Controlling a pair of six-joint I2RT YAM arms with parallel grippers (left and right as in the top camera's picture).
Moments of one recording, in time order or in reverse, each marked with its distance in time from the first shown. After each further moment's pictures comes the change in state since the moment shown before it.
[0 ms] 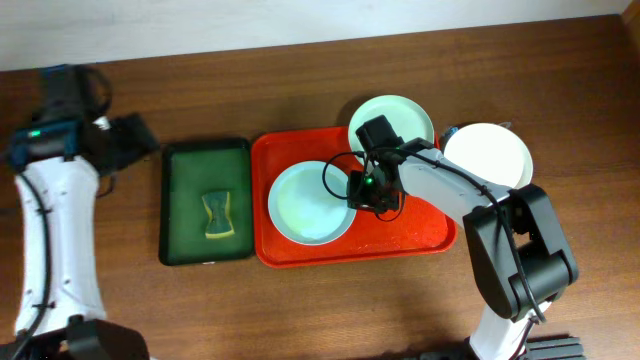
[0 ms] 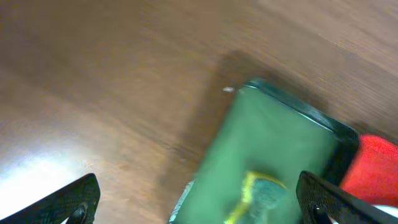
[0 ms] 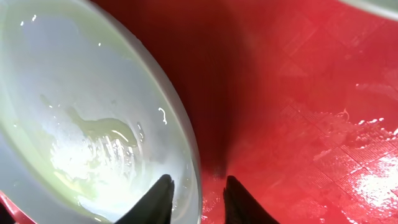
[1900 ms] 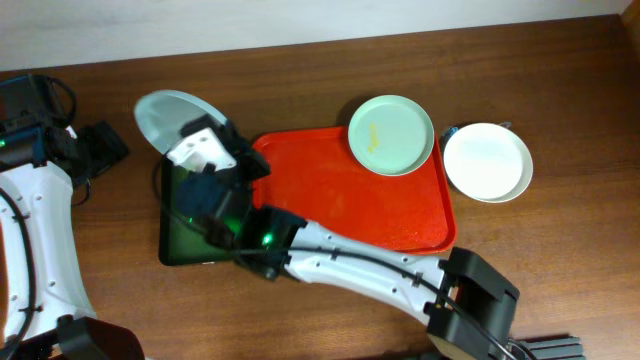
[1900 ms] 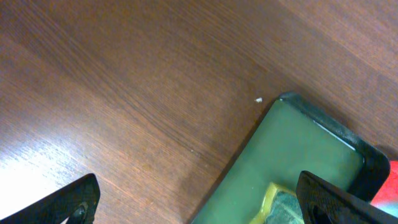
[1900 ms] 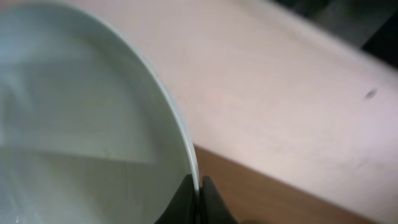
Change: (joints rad) left arm 0.106 0.000 0.000 -0.005 -0.003 -0.003; right arm 0.708 0.025 0.369 0.805 1.315 -0.790
